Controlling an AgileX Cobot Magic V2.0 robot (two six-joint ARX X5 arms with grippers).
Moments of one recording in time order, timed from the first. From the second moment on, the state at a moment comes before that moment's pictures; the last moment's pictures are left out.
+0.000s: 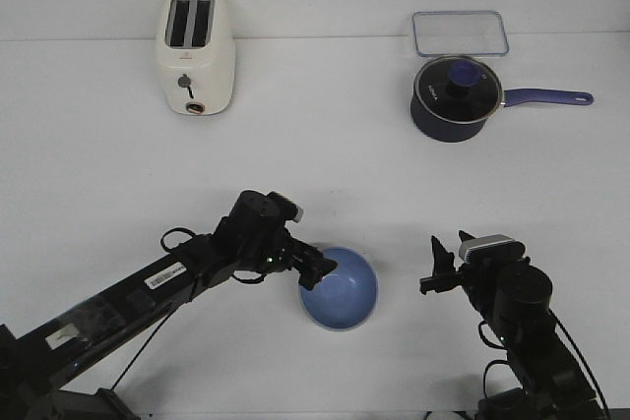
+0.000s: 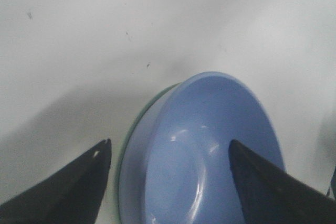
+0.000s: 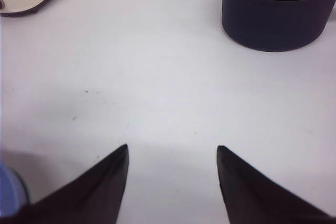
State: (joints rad) left arm -0.71 1.50 1.03 -0.15 0.44 -0.28; right arm 0.26 0.59 0.50 -0.30 -0.05 0.16
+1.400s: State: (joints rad) left arm -0.17 0.43 0.42 0.20 -0.10 -0.02; right arm 0.19 0.13 0.32 -0.12 0.08 0.16
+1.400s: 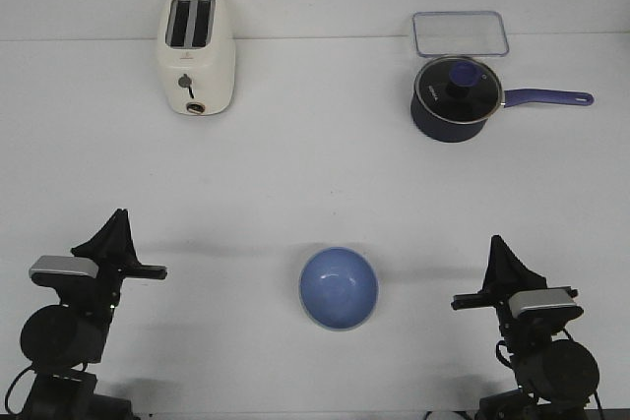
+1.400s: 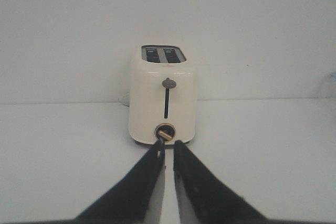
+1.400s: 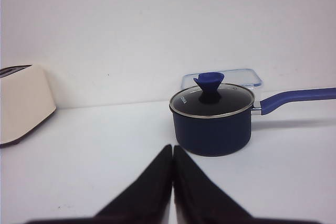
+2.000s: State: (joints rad) left arm -0.09 0.25 0.26 0.20 -0.06 -0.02; right arm 0.19 0.13 0.32 -0.12 0.08 0.16
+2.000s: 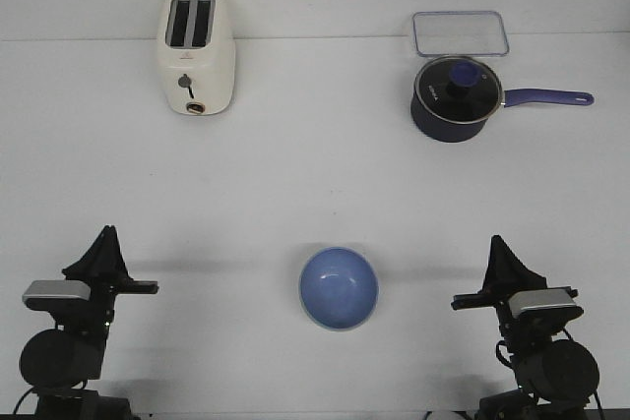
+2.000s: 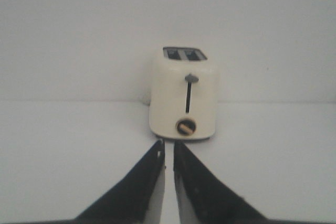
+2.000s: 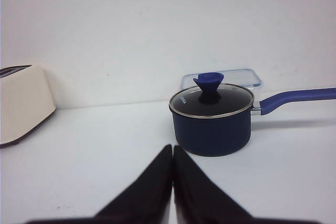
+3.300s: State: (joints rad) left arm -0.01 0.01 0.03 0.12 0.00 -0.07; right arm 0.19 0.13 0.32 -0.12 0.08 0.16
